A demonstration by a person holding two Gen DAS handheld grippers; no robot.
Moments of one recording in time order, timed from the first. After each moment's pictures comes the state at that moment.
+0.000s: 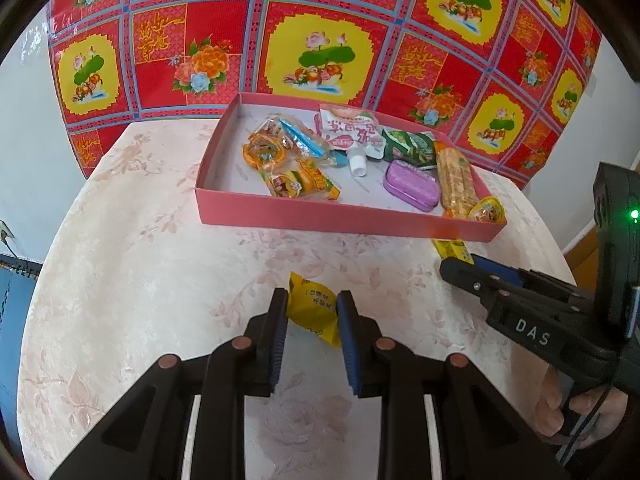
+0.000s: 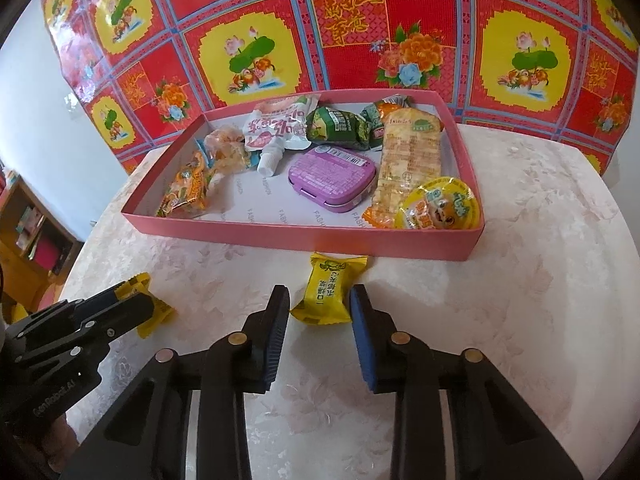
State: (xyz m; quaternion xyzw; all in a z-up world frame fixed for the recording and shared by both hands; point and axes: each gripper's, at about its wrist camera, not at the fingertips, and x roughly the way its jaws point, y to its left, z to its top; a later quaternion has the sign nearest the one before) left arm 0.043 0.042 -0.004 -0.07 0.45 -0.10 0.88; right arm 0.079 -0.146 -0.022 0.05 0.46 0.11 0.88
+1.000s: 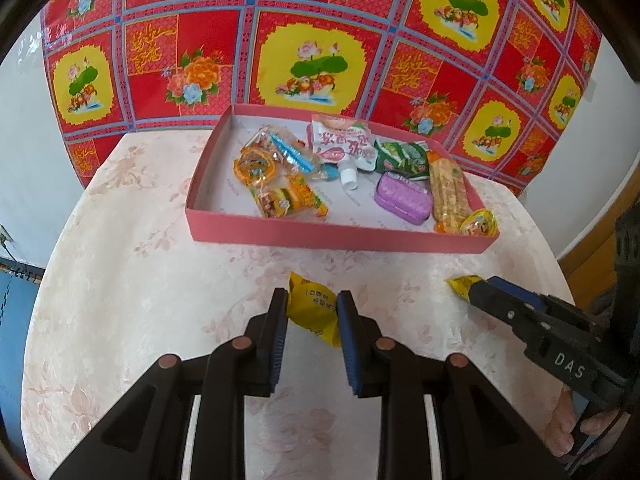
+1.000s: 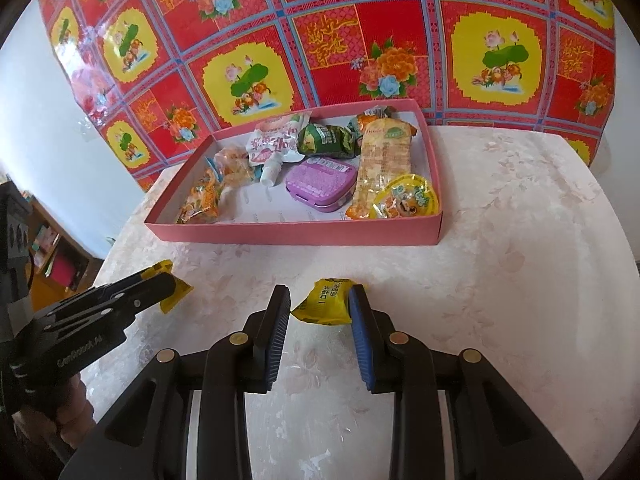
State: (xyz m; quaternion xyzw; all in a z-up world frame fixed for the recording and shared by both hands) left arm 0.049 0.036 0.008 -0.07 0.45 -0.10 0.89; right arm 0.054 -0.171 0.000 0.08 0.44 0.12 0.89
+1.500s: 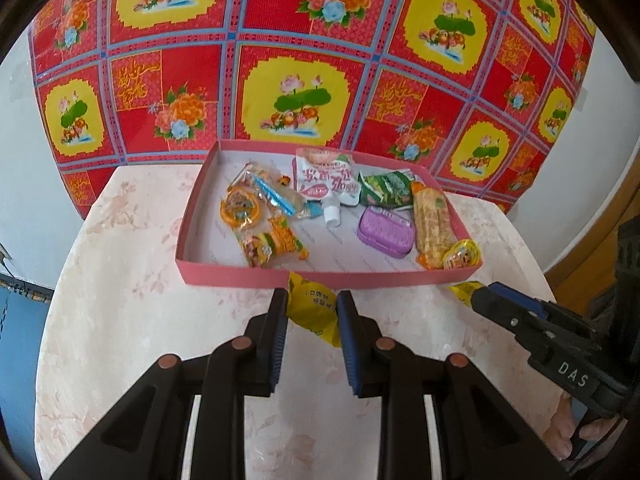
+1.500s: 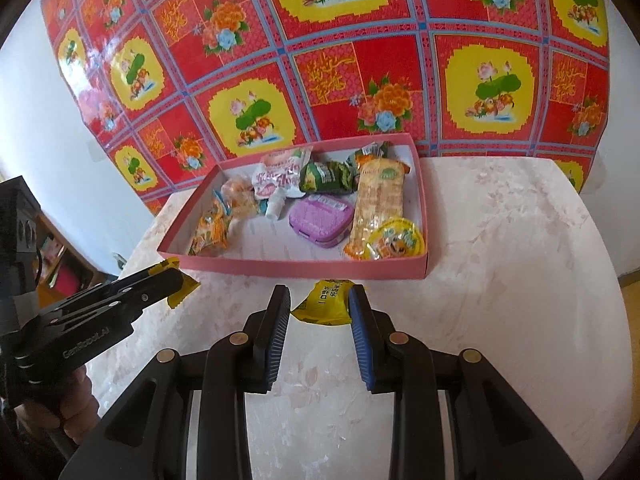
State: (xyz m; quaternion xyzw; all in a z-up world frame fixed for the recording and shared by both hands) left arm 0.062 0.030 0.033 -0.06 0.43 -0.11 0.89; right arm 0.059 -0.181 0.026 0.09 0.41 0.12 0.90
